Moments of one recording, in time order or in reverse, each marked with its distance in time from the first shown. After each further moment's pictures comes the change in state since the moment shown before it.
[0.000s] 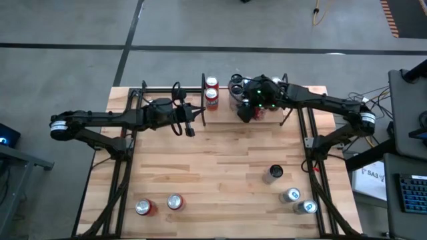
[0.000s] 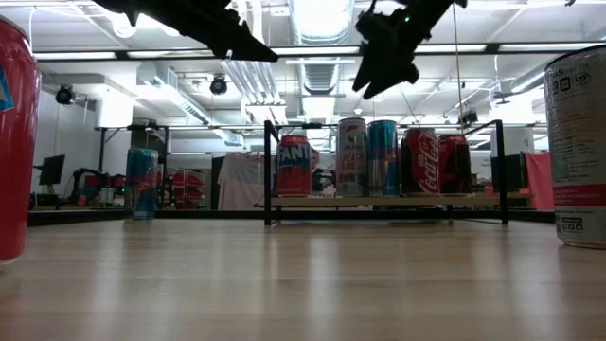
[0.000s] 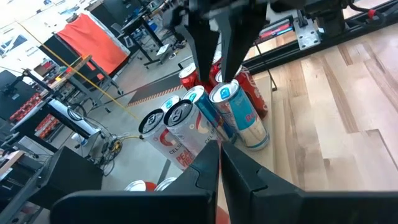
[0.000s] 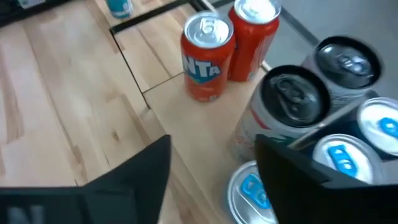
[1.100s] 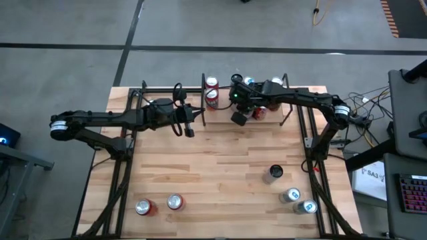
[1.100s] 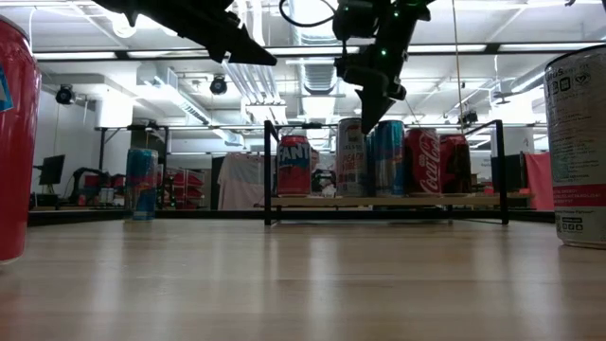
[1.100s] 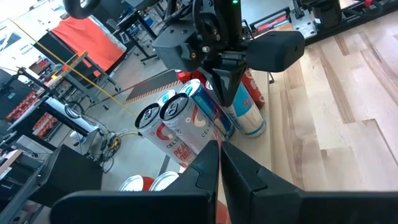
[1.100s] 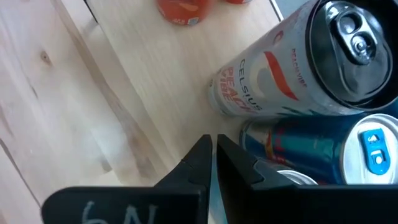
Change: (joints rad) left arm 0.000 0.000 0.000 -0.029 0.000 0.011; right arm 0.002 0.281 0.223 -0.331 0.105 -0.088
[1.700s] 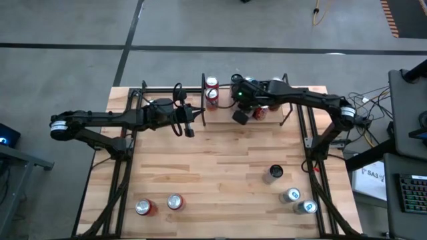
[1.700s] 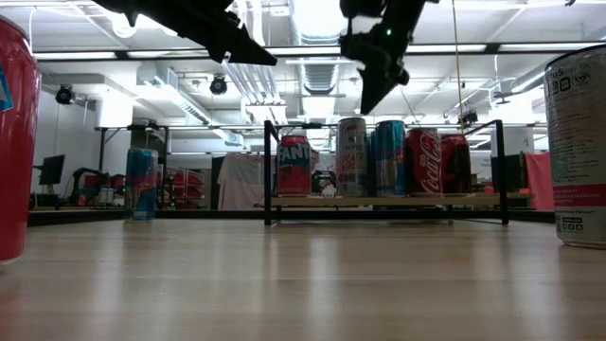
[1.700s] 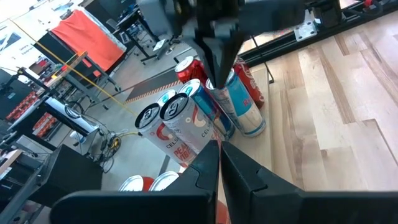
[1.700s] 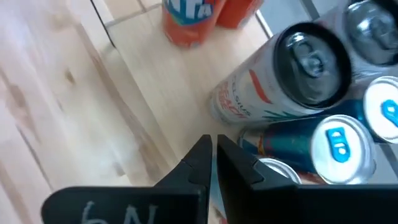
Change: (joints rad) left arm 0.000 0.000 0.000 0.000 0.000 0.000; right arm 0.020 -0.071 0.025 -0.010 -0.001 0.024
